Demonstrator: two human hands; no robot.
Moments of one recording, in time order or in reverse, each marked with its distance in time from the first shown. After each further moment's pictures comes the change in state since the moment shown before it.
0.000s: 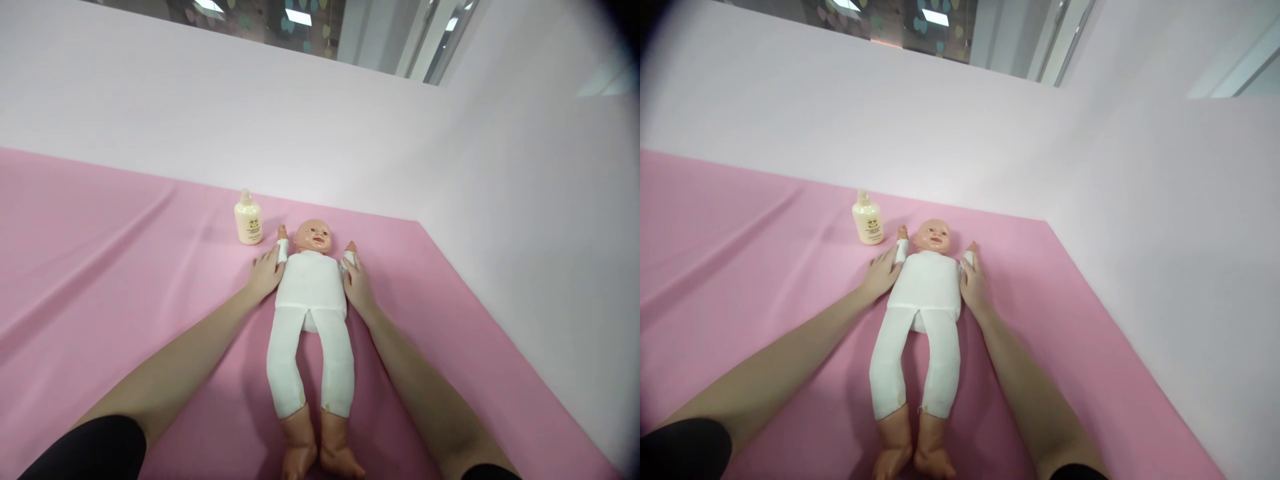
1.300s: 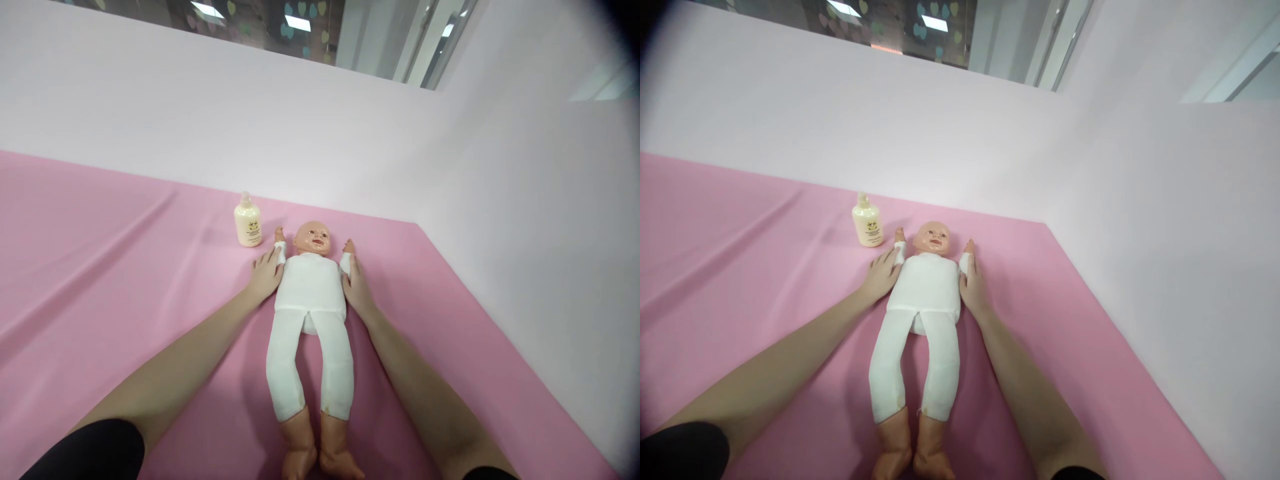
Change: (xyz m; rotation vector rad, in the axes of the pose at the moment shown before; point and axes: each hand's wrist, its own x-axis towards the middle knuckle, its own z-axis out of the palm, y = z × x) left_hand 0.004 -0.010 0.010 -0.017 0.065 0.086; right_hand 0.004 0.010 0.009 0.138 0.057 -0.046
